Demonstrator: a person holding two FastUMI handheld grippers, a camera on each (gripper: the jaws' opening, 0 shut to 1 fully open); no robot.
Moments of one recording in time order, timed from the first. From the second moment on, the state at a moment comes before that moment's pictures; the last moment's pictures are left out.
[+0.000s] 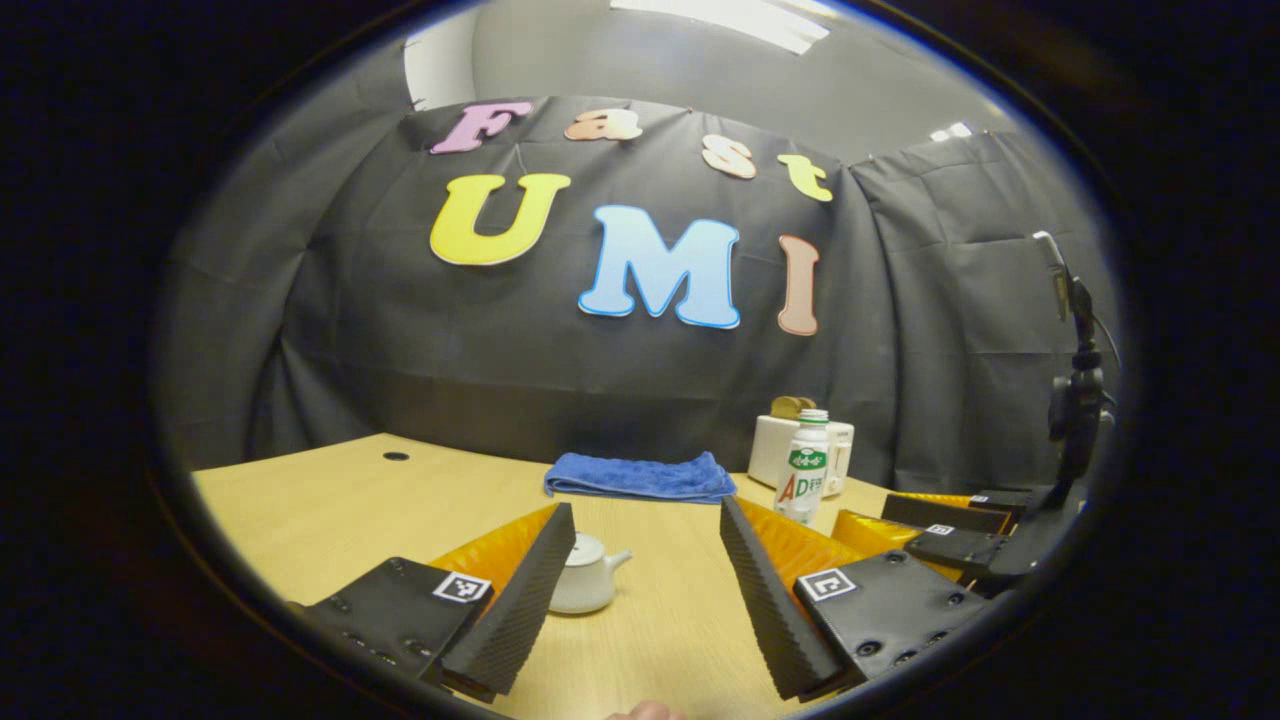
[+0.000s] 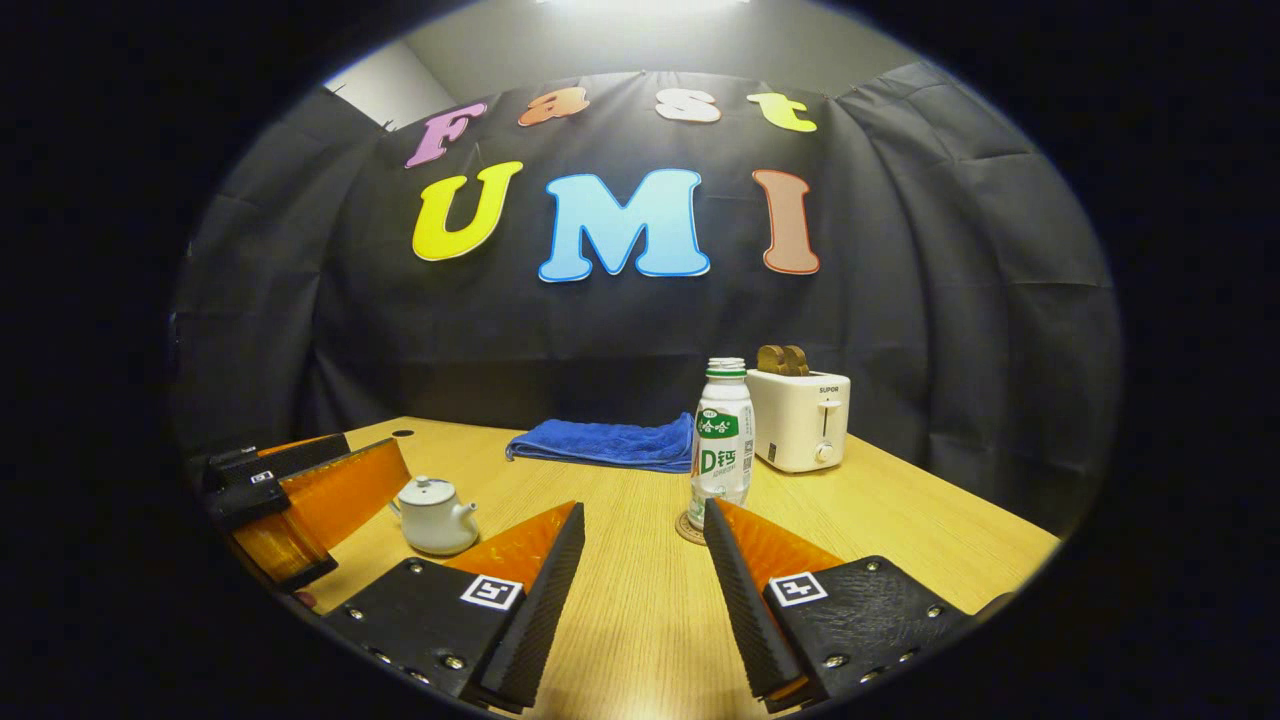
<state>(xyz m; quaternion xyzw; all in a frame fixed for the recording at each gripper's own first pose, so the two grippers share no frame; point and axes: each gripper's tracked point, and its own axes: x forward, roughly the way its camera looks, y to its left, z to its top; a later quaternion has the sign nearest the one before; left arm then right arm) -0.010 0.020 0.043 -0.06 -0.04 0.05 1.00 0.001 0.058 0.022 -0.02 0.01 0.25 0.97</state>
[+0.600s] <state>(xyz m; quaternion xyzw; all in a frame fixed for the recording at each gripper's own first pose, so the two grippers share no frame) -0.013 0.016 0.026 -0.05 -0.03 0.07 1.00 -0.003 0.056 0.015 -0.01 0.00 0.23 0.97</state>
